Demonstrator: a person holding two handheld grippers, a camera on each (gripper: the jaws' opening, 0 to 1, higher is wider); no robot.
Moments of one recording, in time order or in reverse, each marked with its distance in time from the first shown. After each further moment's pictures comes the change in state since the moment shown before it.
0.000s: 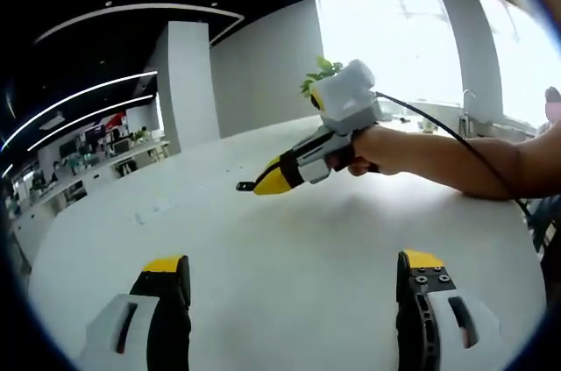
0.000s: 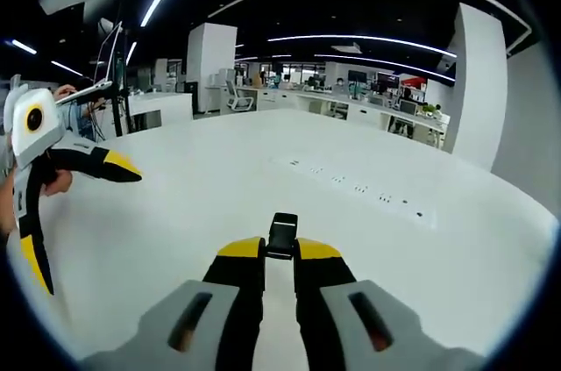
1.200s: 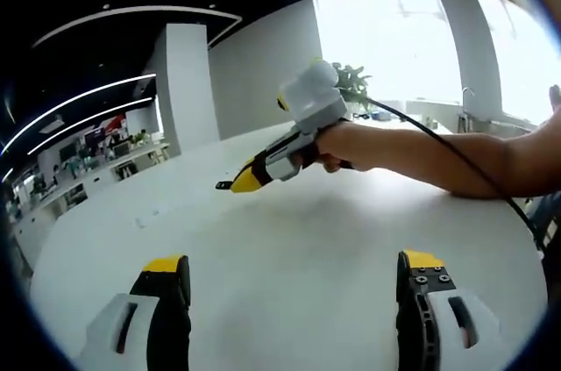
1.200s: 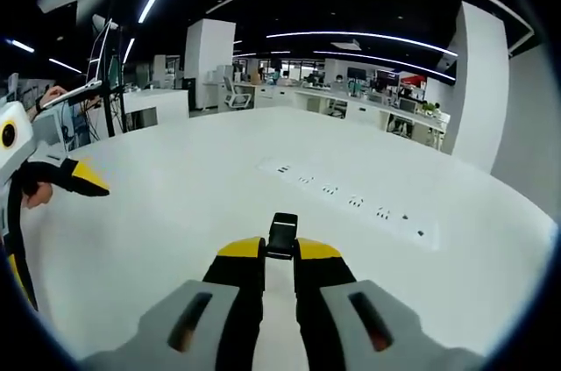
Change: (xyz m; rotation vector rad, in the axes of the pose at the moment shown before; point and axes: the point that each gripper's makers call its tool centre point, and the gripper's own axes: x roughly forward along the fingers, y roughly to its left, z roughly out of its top) left arm 0.001 0.001 0.003 0.013 -0.002 0.005; right arm 0.028 -0.020 0.012 0.000 0.015 -0.009
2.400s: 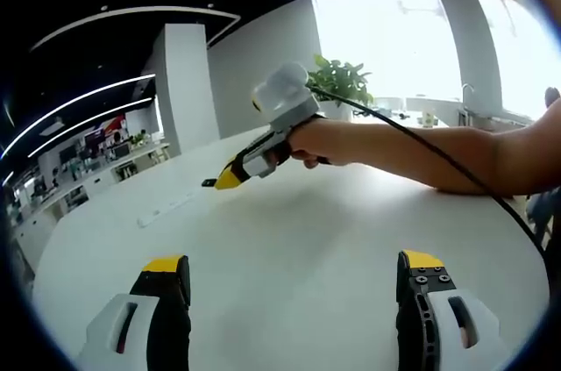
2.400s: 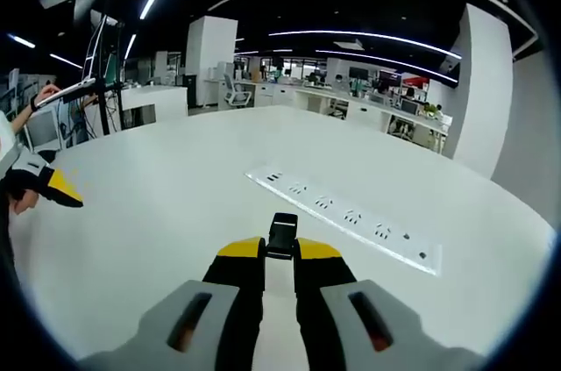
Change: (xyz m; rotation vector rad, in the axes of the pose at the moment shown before) left arm 0.002 0.002 -0.003 0.011 0.012 0.006; right arm 0.029 -0.018 0.009 -0.019 0.013 0.001
